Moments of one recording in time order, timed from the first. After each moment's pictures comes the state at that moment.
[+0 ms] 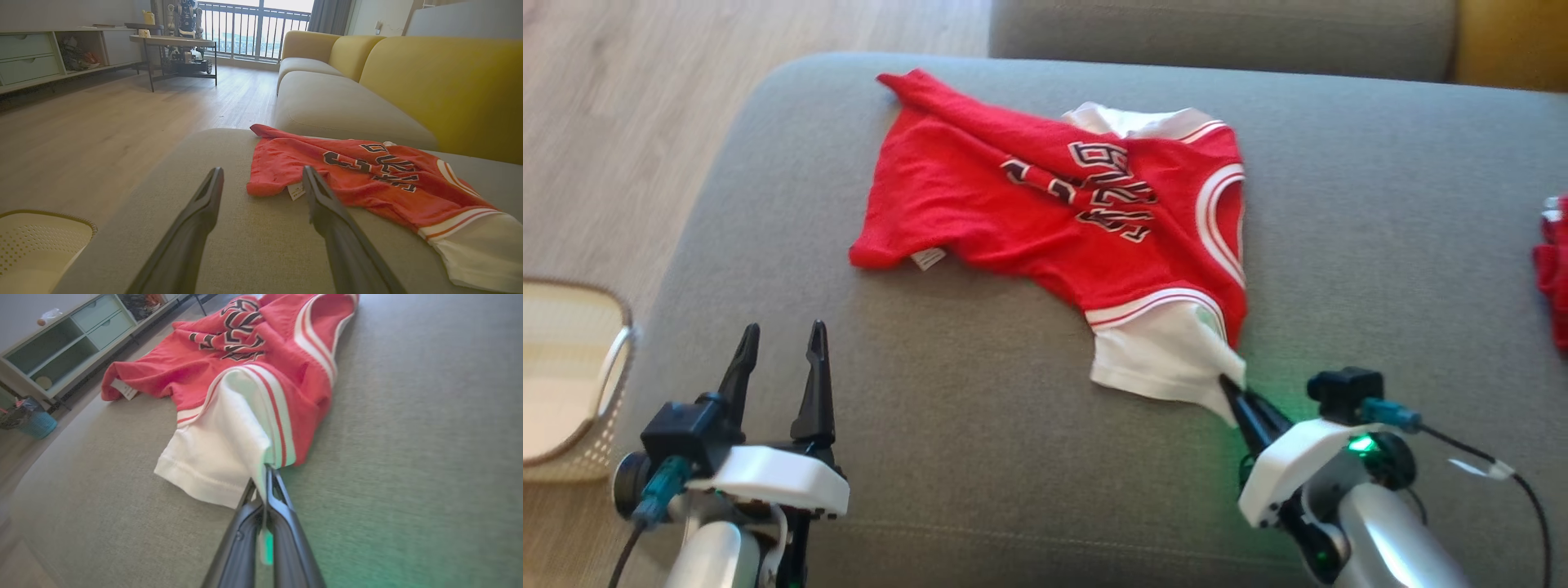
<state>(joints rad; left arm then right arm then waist) -0.05 0.14 -0.17 0.18 -0.27 0.01 -0.25 -0.28 -0.05 0.19 0.70 0.36 0.13 -0.13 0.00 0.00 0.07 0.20</state>
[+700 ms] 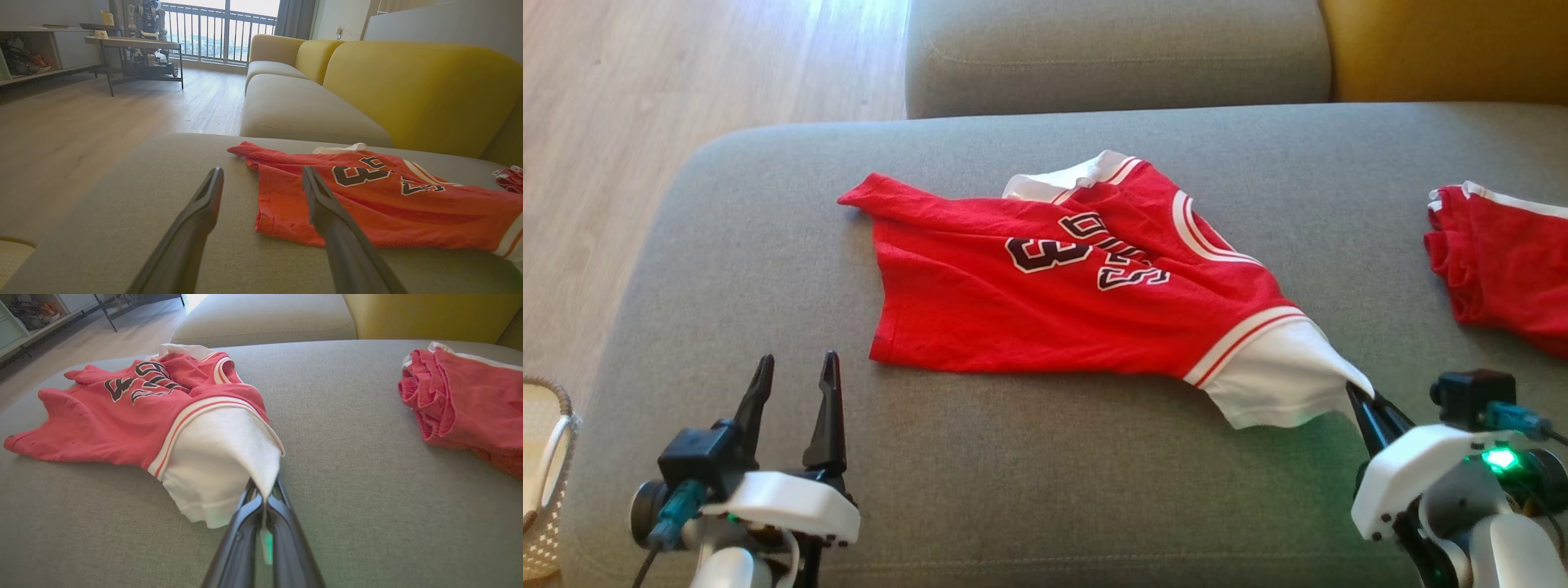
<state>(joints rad) -0.01 0.10 -0.14 0.21 -0.24 -0.02 -0.25 -0.04 -0.05 -0.15 0.20 0.15 0.13 0.22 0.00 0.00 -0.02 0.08</state>
